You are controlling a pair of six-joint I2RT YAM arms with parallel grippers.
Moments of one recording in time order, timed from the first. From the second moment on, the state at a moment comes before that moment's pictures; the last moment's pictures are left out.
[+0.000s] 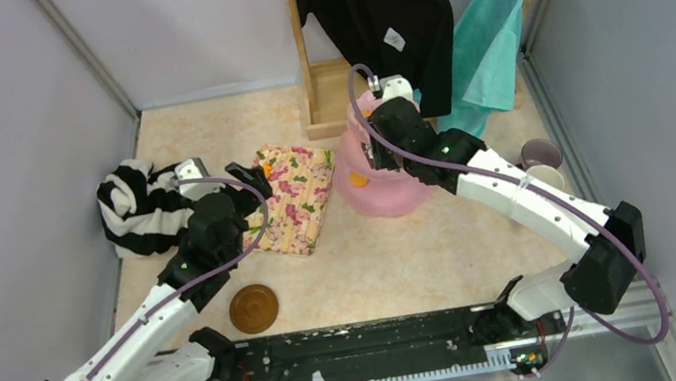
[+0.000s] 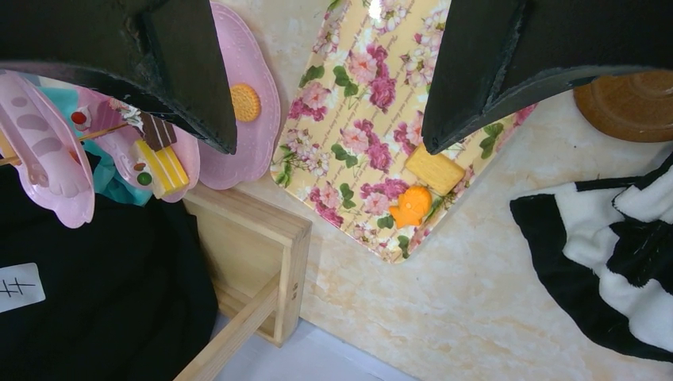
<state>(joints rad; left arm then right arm) -0.67 0.86 0.67 -0.01 -0.71 -0.63 0.72 1.35 1.30 -0.60 0.41 0.37</state>
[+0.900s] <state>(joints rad) -0.67 0.86 0.67 -0.01 -0.71 -0.64 0.72 1.30 1.30 -0.60 0.40 0.37</state>
